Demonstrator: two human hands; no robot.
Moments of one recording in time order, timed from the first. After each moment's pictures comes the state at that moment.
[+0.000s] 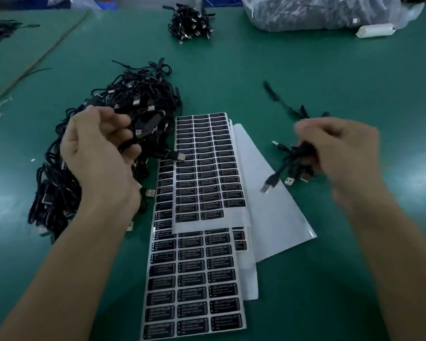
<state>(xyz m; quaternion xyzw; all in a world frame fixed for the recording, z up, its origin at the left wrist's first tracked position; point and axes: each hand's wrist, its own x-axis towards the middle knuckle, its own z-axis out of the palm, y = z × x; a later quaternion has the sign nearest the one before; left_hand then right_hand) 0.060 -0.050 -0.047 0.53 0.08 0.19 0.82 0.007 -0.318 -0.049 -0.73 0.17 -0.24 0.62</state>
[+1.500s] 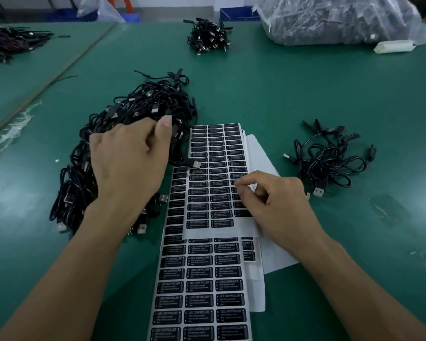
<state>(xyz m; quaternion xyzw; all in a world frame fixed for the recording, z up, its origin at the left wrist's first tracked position) 0.059 -0.045 -0.039 0.92 -0.05 0.25 0.28 -0.003 -0.265 -0.103 -0.90 -0.07 -0.14 0.40</state>
